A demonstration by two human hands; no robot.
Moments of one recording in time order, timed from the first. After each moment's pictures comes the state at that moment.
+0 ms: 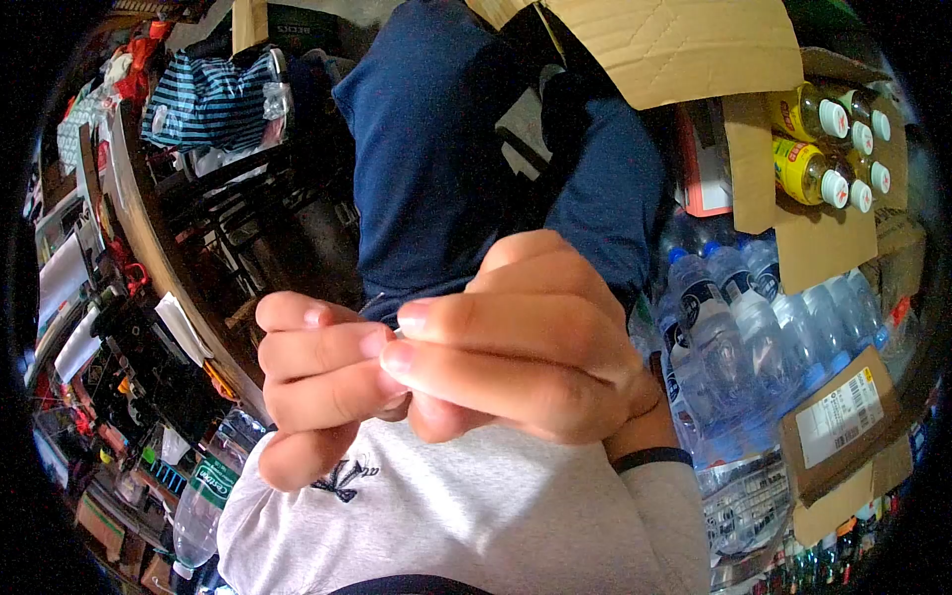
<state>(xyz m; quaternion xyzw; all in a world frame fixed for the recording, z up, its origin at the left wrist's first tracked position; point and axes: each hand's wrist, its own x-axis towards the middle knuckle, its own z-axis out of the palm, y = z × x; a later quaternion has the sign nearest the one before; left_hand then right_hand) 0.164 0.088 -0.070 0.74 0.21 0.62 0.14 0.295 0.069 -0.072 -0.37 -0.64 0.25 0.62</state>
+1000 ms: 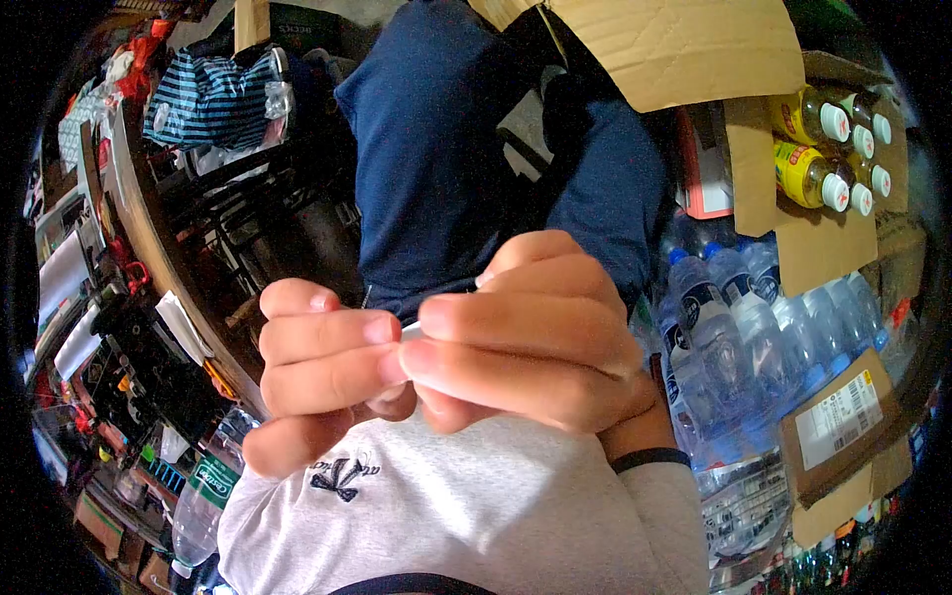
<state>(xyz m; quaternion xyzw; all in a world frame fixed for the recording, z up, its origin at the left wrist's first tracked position) 0.166 0.085 -0.069 0.75 0.29 0.57 0.13 0.291 0.067 -0.080 -0.37 -0.62 0.24 0.65</state>
